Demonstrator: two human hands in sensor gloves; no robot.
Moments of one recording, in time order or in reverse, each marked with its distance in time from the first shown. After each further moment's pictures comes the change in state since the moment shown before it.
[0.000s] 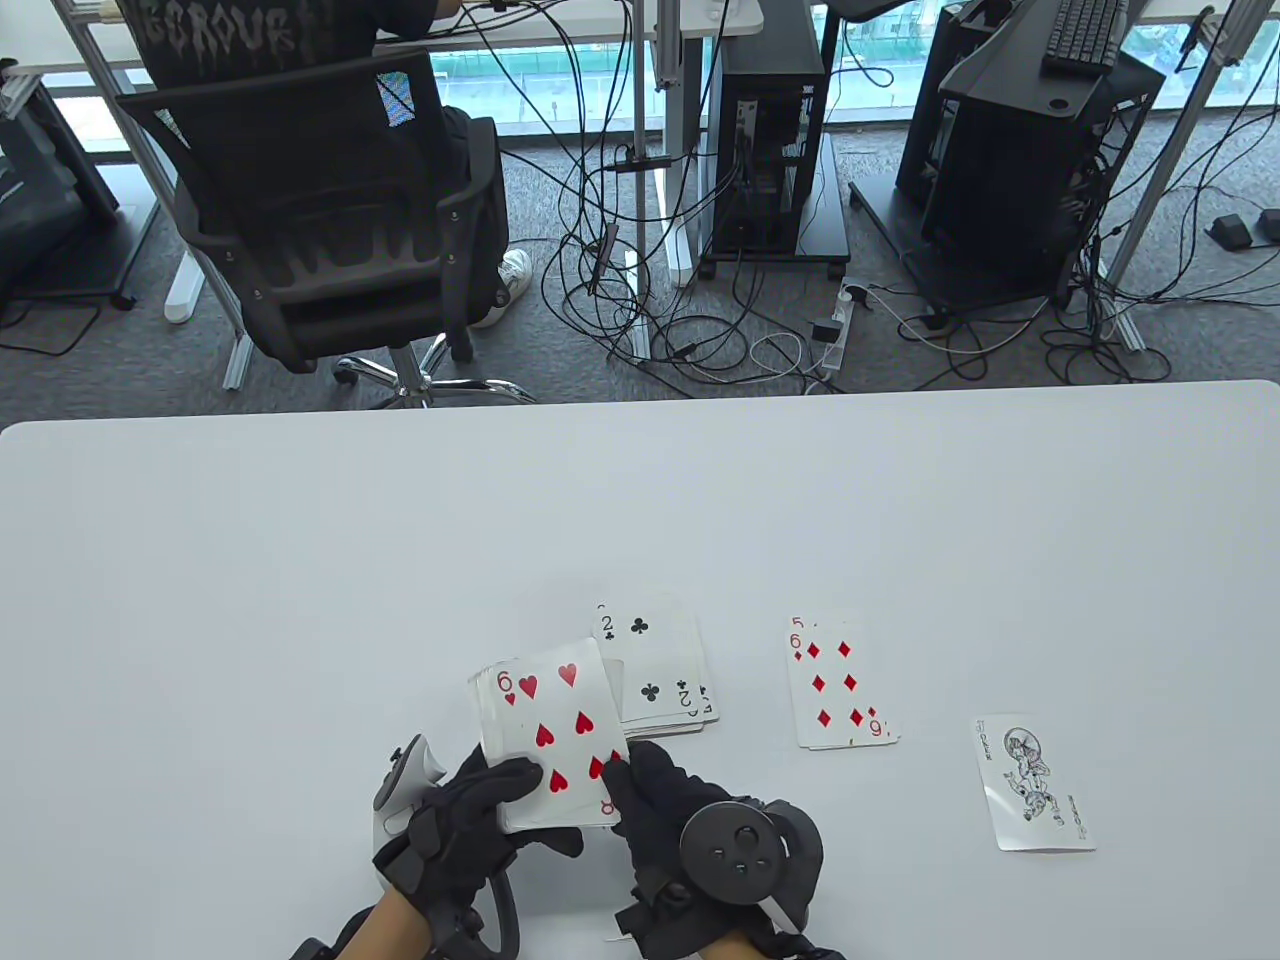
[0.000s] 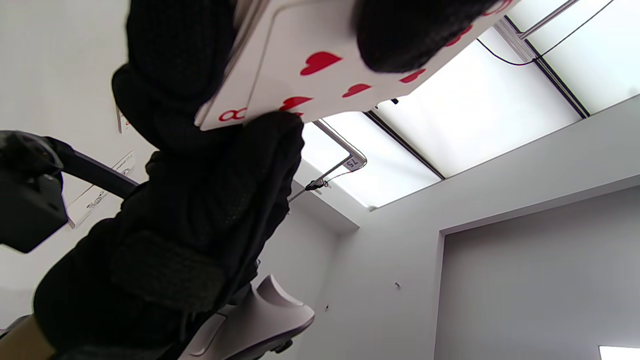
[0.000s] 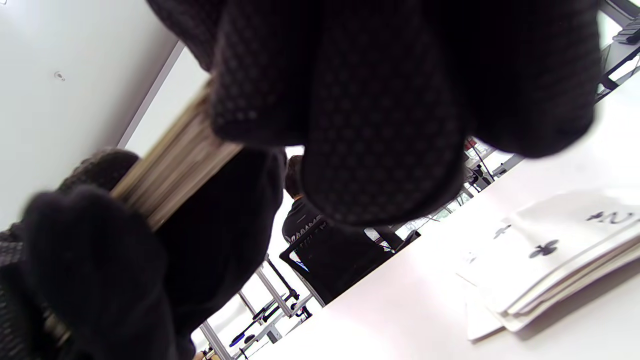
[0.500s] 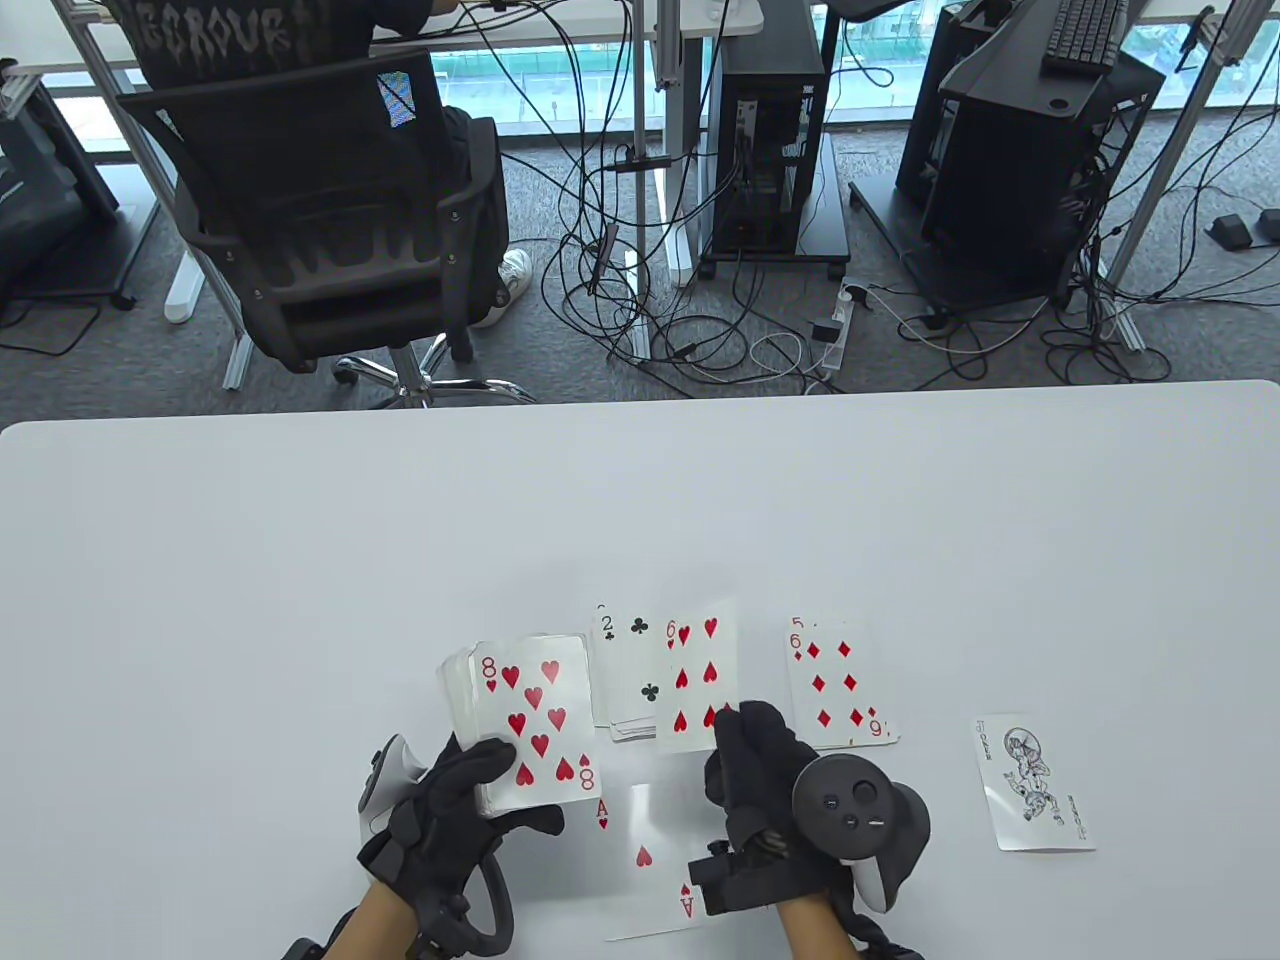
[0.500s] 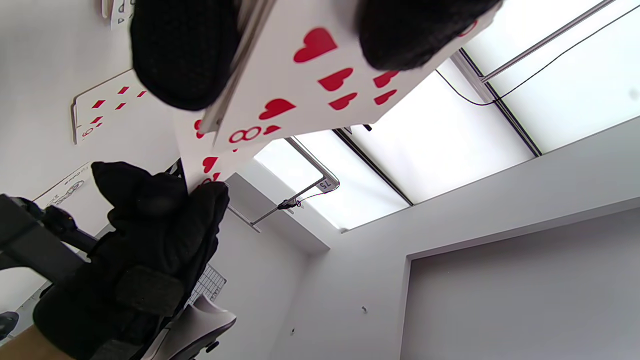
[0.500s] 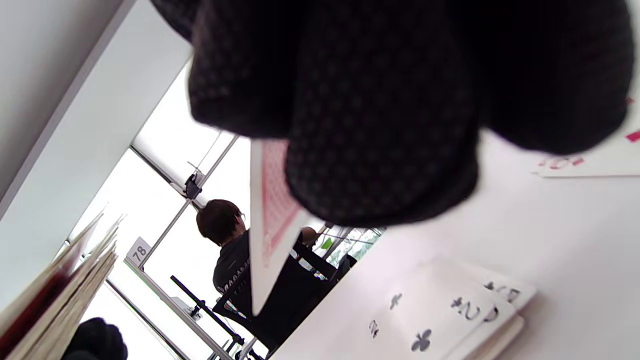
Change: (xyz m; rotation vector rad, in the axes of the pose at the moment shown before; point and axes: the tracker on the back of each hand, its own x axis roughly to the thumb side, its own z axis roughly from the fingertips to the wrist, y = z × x) left_hand 0.008 0.014 0.005 0.075 -0.079 0.084; right_hand -0.052 -0.055 -0.007 -0.046 0.284 -0.076
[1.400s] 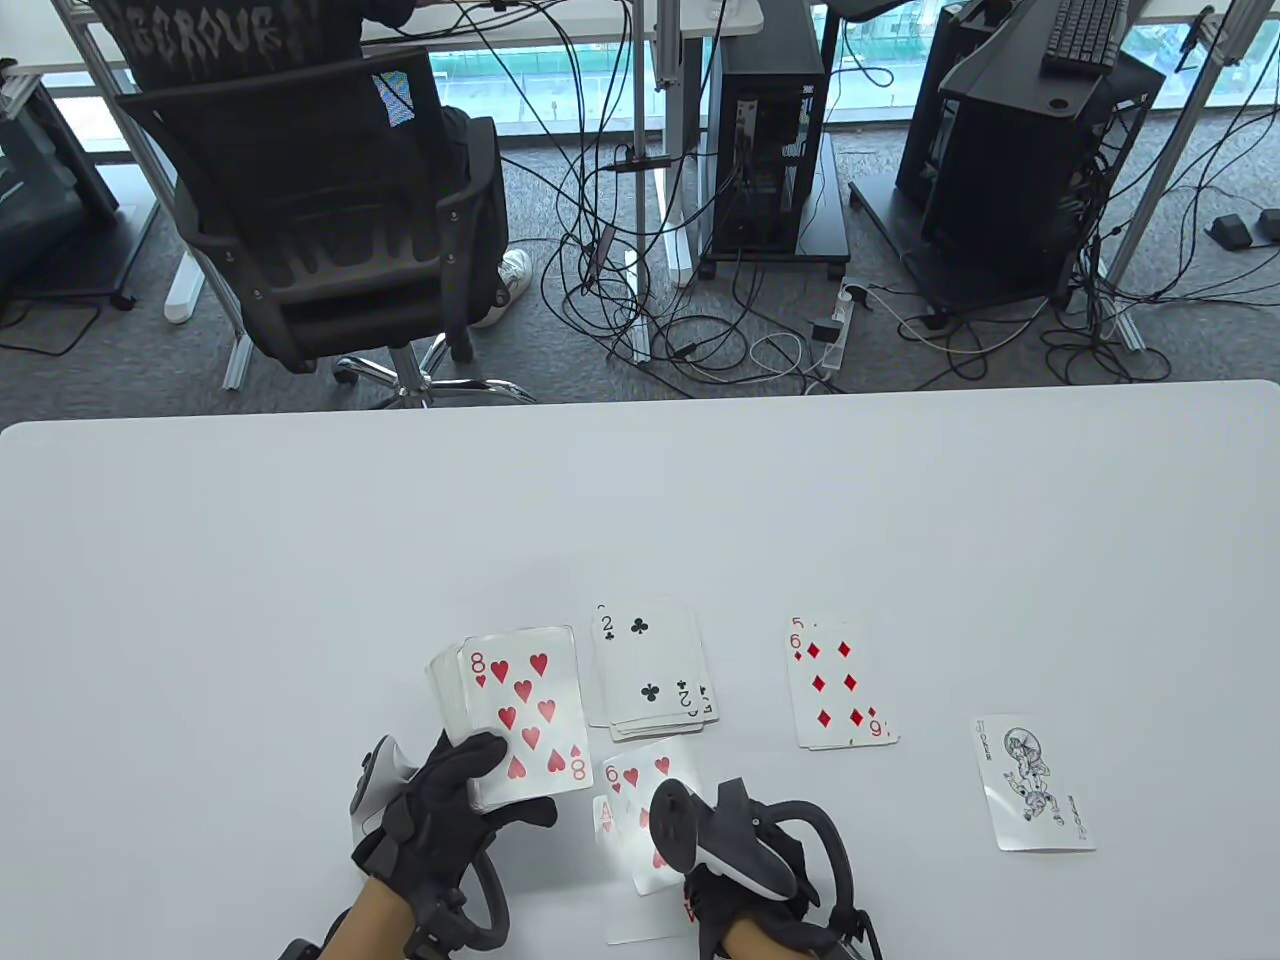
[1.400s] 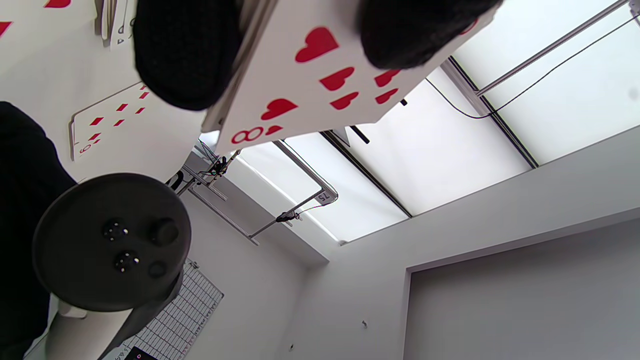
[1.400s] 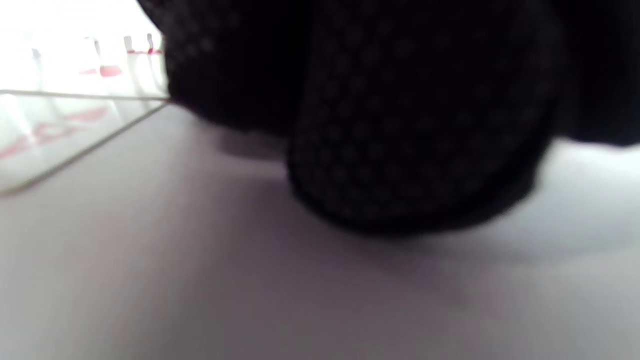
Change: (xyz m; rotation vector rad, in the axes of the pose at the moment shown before) left_hand 0.002 0.000 0.003 0.036 0.003 -0.001; right_hand -0.012 0.089 0.027 0.627 0.028 1.043
